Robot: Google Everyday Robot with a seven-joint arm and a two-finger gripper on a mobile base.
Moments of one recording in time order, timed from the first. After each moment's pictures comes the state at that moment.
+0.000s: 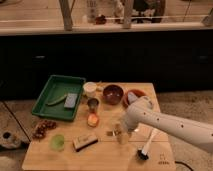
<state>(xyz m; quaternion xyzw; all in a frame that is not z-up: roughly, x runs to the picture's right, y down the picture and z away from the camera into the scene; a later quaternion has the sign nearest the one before) 0.101 0.244 0.814 -0.31 -0.13 0.01 0.94</state>
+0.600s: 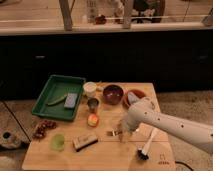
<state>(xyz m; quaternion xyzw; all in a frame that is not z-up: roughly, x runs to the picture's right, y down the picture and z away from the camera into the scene) 0.108 0.250 0.824 -0.32 -0.14 0.01 0.94</state>
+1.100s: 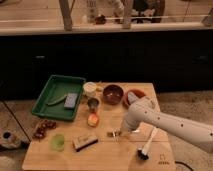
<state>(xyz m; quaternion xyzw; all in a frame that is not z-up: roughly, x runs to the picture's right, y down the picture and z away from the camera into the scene) 0.110 0.249 0.825 -0.32 -0.13 0.01 0.94</state>
